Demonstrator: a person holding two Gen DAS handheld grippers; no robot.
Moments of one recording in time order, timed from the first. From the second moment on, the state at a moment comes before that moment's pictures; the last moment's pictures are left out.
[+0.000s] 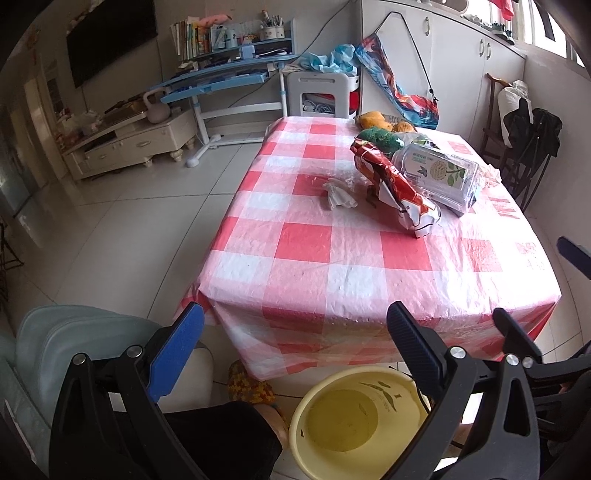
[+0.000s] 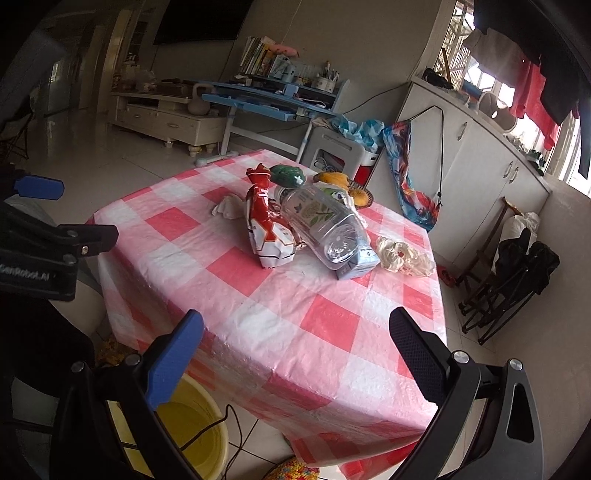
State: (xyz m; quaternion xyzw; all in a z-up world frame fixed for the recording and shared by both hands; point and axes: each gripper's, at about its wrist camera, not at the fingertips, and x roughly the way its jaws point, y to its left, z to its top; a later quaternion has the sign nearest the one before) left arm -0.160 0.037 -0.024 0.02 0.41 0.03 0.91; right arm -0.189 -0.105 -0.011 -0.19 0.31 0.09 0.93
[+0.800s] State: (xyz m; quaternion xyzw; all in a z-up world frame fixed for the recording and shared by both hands) left arm -0.151 0.032 -0.027 0.00 0.42 0.01 0.91; right arm -0.184 -0.107 -0.006 -0.17 0.31 0.09 0.93
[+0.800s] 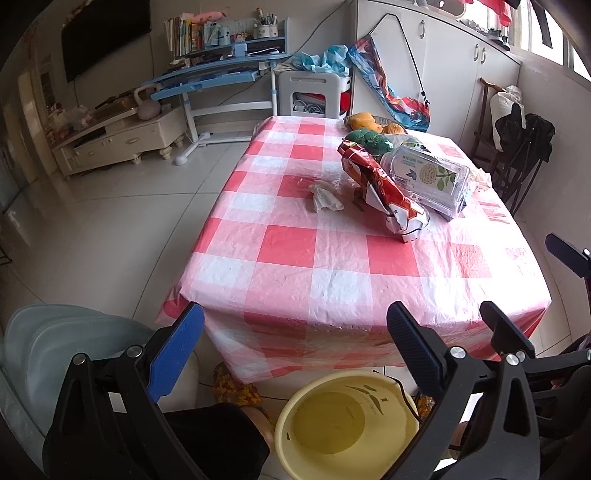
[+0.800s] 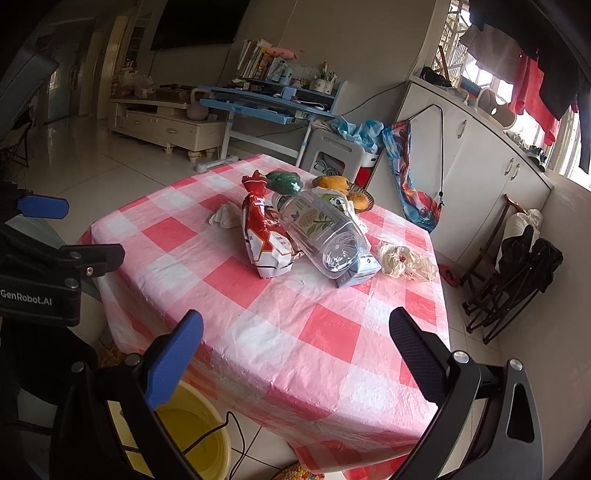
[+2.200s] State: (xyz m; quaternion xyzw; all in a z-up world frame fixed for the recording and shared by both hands) left arm 0.002 -0.007 -0.050 -0.09 0.46 -0.03 0.88; right arm -0.176 -0.116 -0.021 -0.18 0.34 0.09 0.92
